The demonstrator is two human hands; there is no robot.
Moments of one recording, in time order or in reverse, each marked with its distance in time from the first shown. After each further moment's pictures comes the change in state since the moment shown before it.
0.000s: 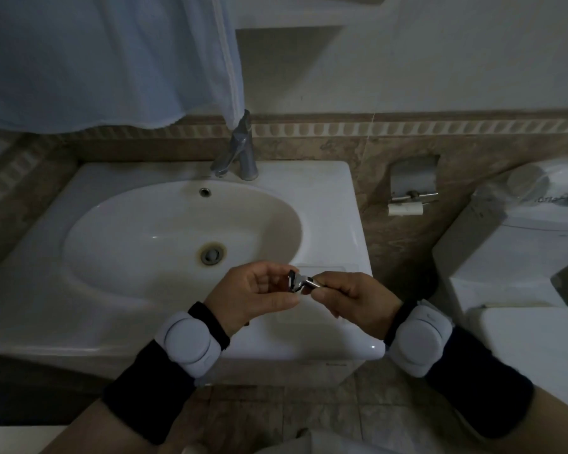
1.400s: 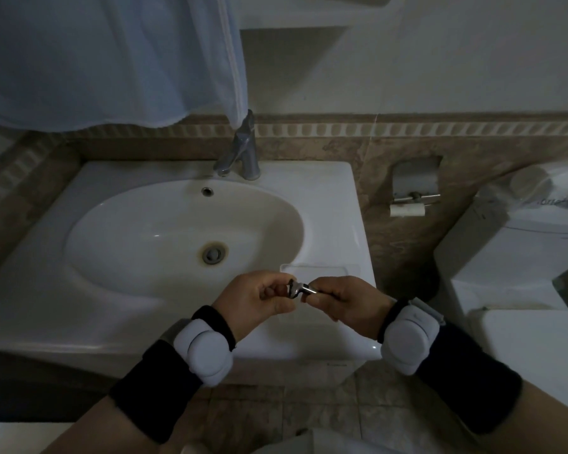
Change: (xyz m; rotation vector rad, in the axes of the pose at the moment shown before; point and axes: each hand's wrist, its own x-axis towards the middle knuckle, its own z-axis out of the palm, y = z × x) left_hand -0.003 0.002 0.004 0.397 0.007 -0.010; right_hand 0.010 0.003 0.008 -0.138 -0.062 0.011
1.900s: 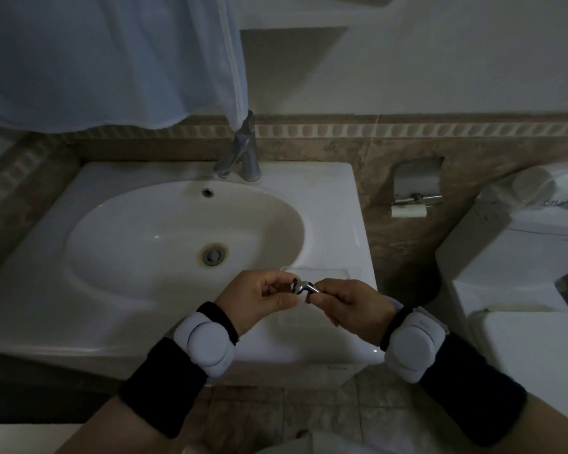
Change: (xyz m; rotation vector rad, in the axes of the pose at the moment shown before) left_hand 0.014 -0.010 0.002 -0.130 0.007 -0.030; right_hand -0.002 0.002 -0.001 0.097 0.039 0.084
